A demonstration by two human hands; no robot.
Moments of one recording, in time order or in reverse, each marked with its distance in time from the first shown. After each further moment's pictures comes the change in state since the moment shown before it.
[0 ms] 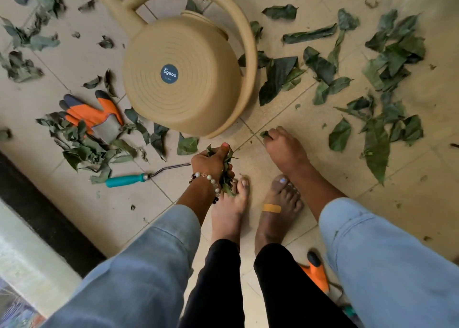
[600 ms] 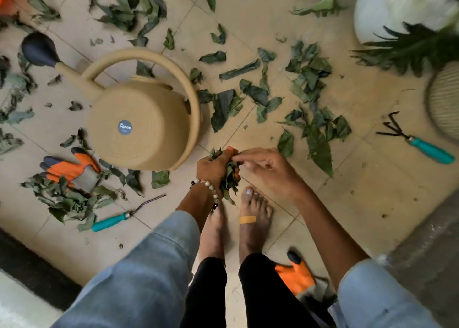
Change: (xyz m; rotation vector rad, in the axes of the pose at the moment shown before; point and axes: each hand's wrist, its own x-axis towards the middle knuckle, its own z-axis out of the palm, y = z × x) left_hand -0.073 0.026 0.081 0.083 -0.301 0.056; right_hand -0.062 0.021 -0.125 1.213 0.001 0.452
